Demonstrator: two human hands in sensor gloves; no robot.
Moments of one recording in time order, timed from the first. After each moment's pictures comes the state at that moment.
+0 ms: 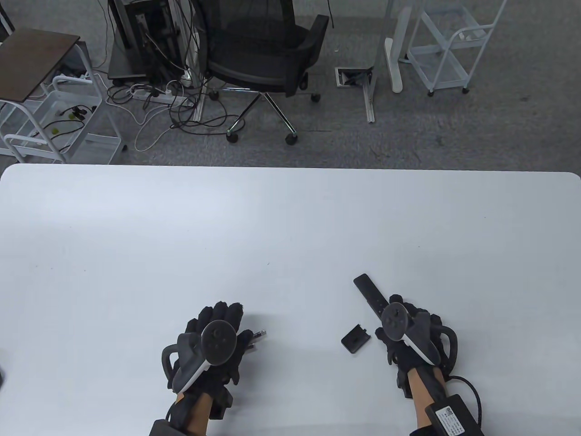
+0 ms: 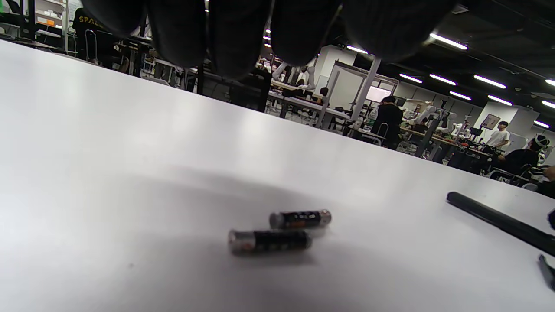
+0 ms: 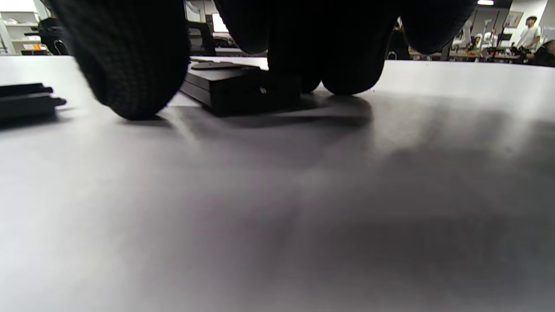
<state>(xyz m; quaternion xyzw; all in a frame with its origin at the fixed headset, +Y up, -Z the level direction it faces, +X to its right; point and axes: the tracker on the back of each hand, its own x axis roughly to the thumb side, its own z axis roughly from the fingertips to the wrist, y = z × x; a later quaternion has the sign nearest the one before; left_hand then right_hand) -0.172 -0.727 -0.209 -0.03 0.00 0.13 0.99 0.213 -0.785 -0.264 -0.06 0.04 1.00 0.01</state>
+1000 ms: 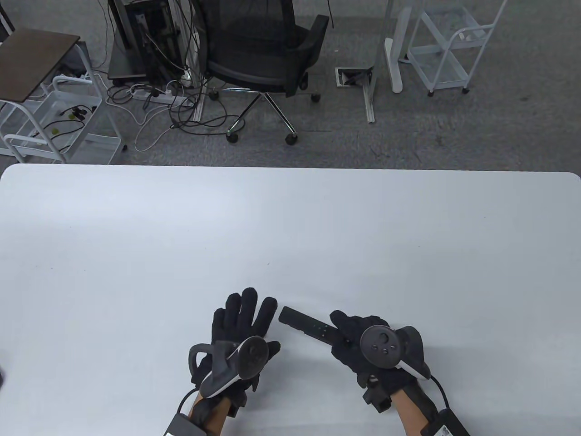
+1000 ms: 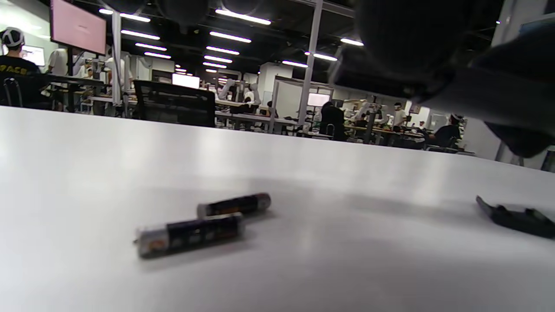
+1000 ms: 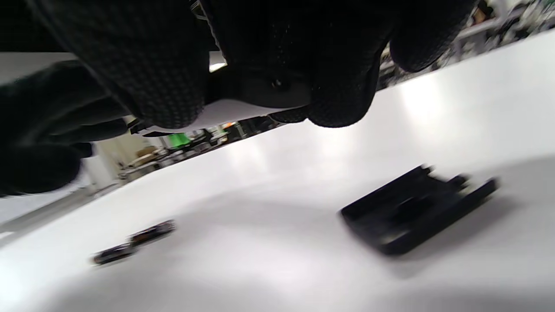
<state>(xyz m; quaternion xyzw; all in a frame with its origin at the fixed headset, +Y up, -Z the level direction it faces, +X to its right) -0.121 -0.738 -0.203 0.04 -0.11 0.06 0.99 0.146 -0.738 -0.223 0.20 0.02 0.95 0.24</state>
